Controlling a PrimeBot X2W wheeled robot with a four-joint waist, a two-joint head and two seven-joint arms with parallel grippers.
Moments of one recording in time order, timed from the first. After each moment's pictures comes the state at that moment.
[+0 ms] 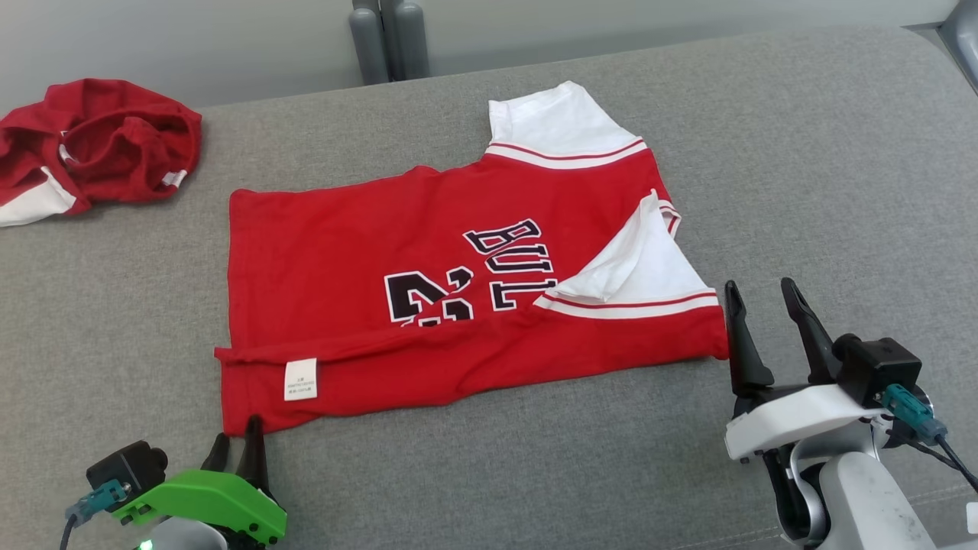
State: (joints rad) left arm -0.06 0.16 -0.10 0.35 -0.76 0.07 0.03; right arm -0.16 -0.05 0.02 0.23 0.22 0.13 -0.24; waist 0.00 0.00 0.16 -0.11
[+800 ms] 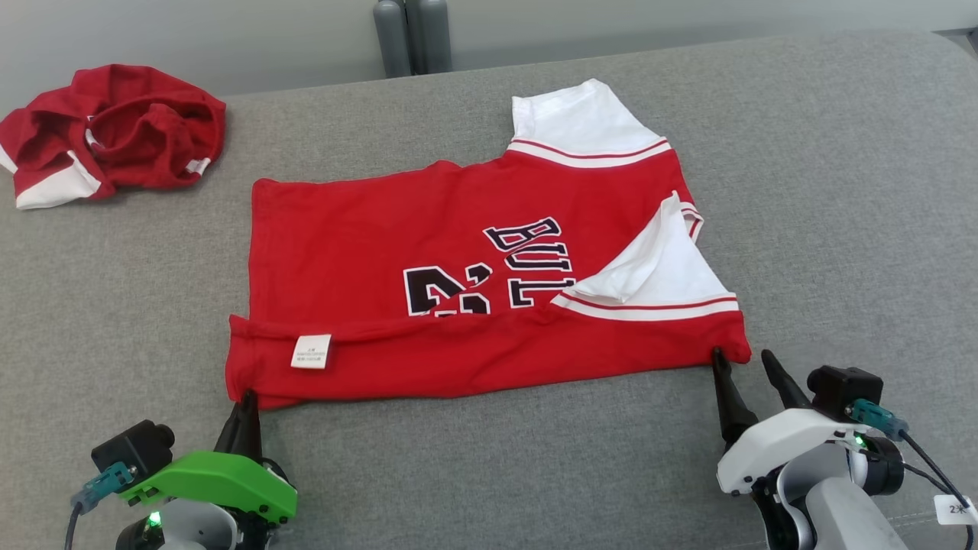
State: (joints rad) left arm -0.09 0.15 -0.13 0.32 -0.76 0.05 -0.03; right arm -0.19 -0.05 0.01 0.49 0.30 0.13 -0.17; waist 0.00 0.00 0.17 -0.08
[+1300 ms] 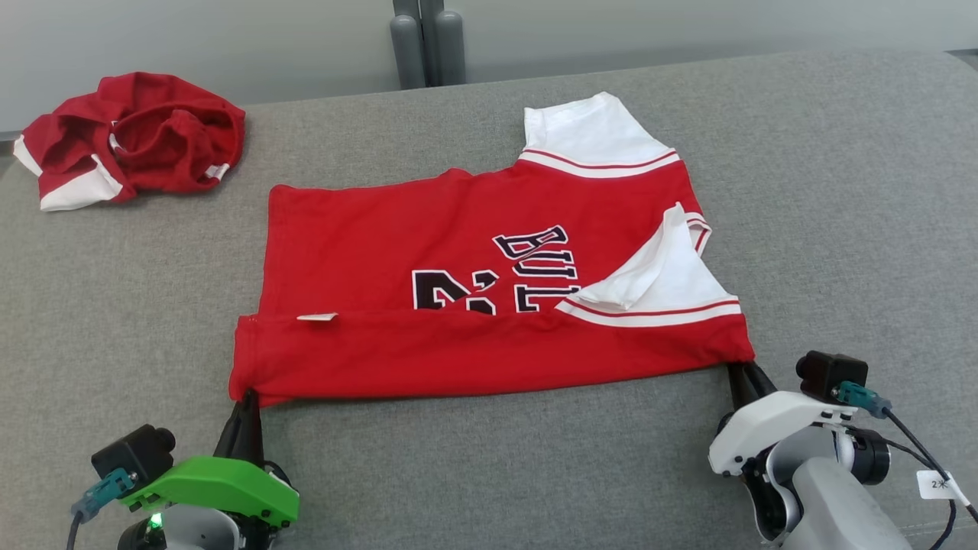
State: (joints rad) left arm -0.08 0.15 -0.13 0.31 -0.76 0.04 -0.06; right arm -0.33 -0.05 0.04 0.75 0.35 0.13 -0.23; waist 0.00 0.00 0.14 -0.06
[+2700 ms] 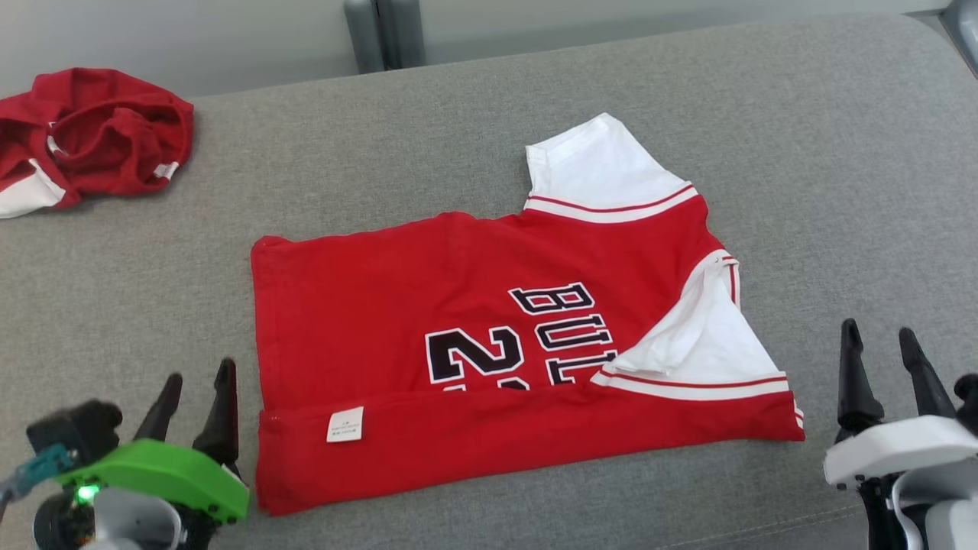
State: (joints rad) left arm 0.01 0.31 -0.13 0.03 -0.73 0.09 0.06; right arm 0.00 -0.06 -0.22 0.09 0.27 0.13 -0.10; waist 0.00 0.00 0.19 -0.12
